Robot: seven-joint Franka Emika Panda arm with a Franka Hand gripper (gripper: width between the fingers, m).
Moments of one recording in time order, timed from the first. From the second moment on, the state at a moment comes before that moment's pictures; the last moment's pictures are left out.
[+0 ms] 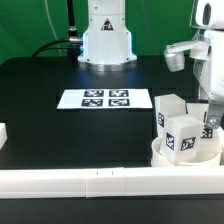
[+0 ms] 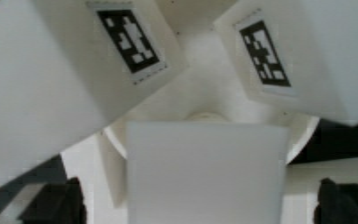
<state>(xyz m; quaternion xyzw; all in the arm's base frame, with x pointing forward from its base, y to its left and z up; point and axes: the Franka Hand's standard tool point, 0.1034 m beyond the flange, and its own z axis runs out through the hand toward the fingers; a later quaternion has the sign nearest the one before) 0.614 0.111 0.076 0.77 0.63 0.02 0.08</state>
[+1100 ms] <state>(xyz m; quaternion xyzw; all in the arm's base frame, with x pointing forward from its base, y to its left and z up) 0.613 0.102 0.077 0.90 0.43 0.02 0.08</state>
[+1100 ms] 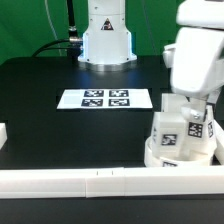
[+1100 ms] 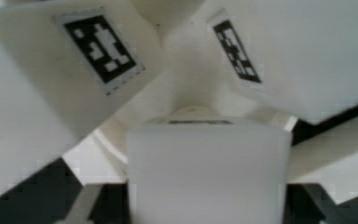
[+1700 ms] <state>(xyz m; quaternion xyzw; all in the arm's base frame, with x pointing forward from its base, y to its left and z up) 0.608 0.103 0.077 0.99 0.14 0.00 0.06</state>
